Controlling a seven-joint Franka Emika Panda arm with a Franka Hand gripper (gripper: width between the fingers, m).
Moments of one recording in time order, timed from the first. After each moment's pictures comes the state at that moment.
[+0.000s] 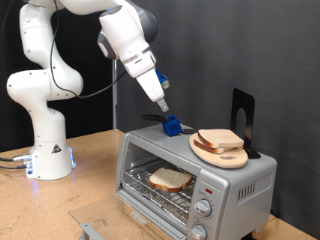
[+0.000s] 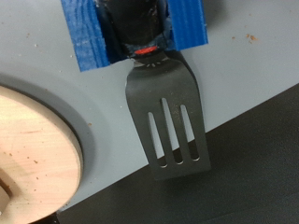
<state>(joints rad) -0.11 -0.52 0.39 -2.59 0.81 2.37 -0.45</state>
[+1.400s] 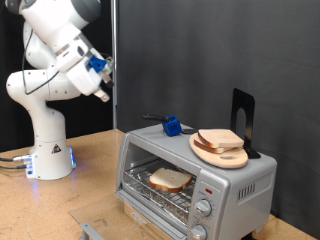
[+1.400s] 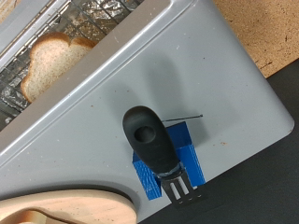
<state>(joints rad) -0.23 -0.81 0.01 -2.75 0.76 2.02 -0.61</state>
